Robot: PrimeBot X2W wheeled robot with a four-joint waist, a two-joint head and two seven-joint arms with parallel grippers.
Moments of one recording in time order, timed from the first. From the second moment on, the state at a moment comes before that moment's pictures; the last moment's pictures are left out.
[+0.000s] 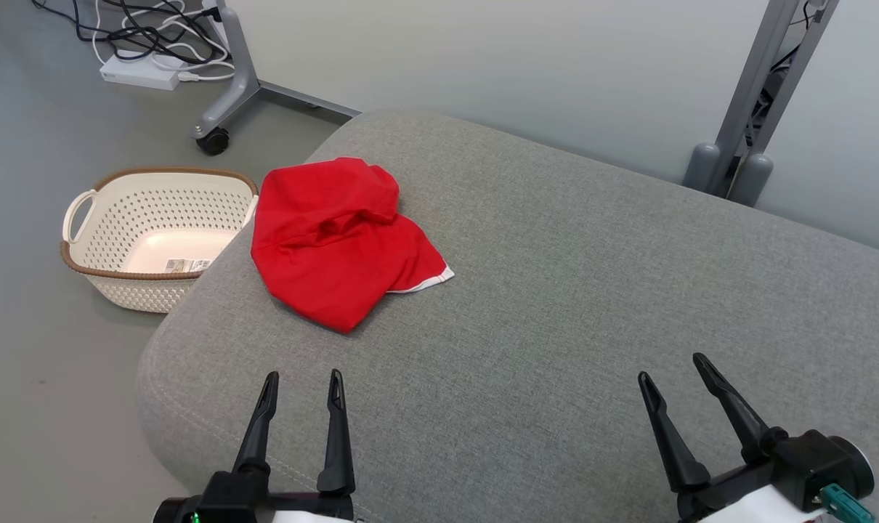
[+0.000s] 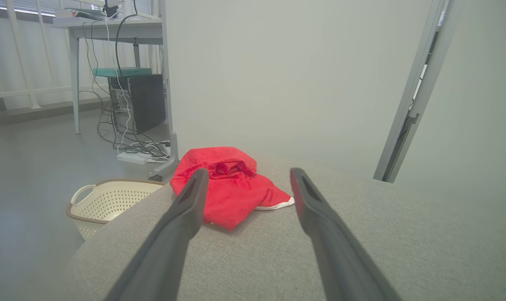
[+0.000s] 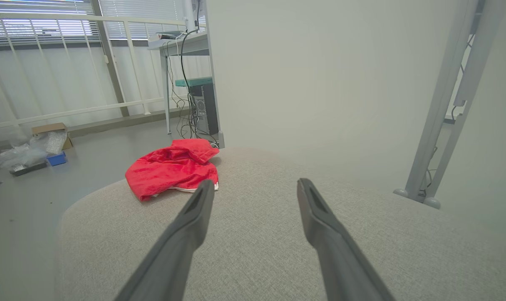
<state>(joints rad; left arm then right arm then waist) 0.10 0.05 -0.33 -0.02 -0.24 0.29 -0.26 0.02 -0.15 0.21 0.09 0.19 0.13 -0.26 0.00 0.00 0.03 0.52</state>
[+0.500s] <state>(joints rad) 0.00 0.05 -0.33 -0.01 -0.37 0.32 -0.26 -0.02 -0.25 0.21 0.04 0.20 0.13 -0.26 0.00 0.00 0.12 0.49</state>
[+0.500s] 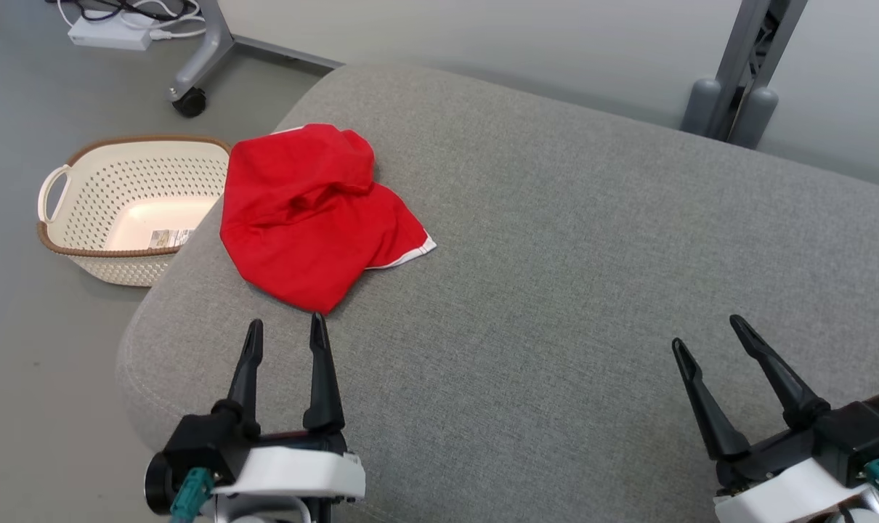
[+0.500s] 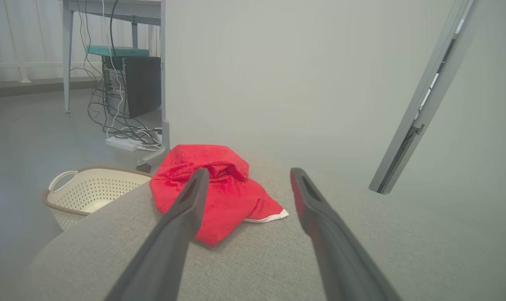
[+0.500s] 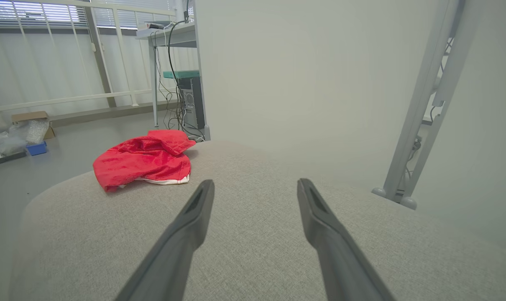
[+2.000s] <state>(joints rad) -0.93 0.17 -0.08 1.04 -0.54 0.16 0.14 -0.25 -0.45 0.27 -0.04 0.28 0.13 -0.26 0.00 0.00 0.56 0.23</state>
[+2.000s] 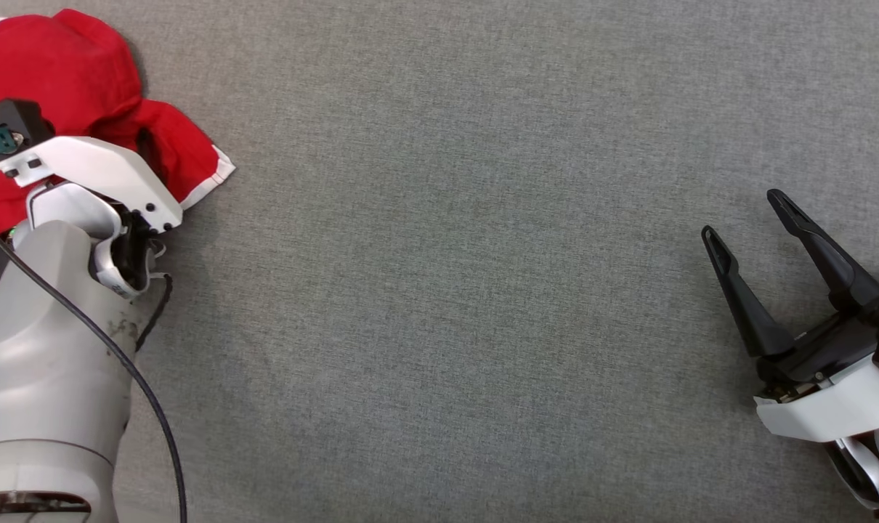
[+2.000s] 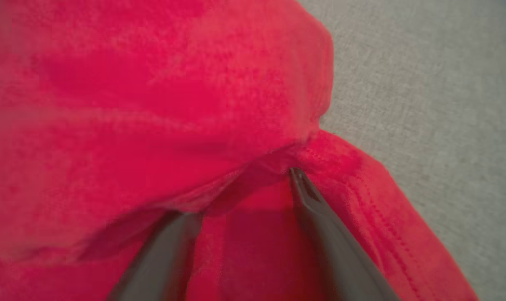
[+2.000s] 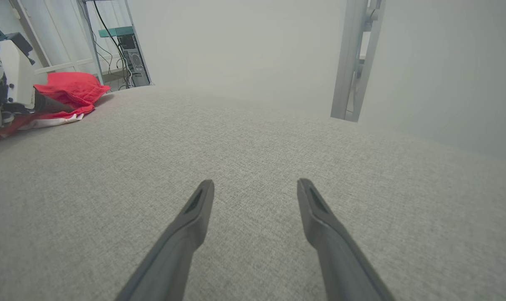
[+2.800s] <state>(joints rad) -0.79 0.19 -0.07 0.94 -0.56 0.07 -0.16 -0.27 -0.34 0.27 0.00 0.28 0.13 -0.26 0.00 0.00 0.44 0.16</state>
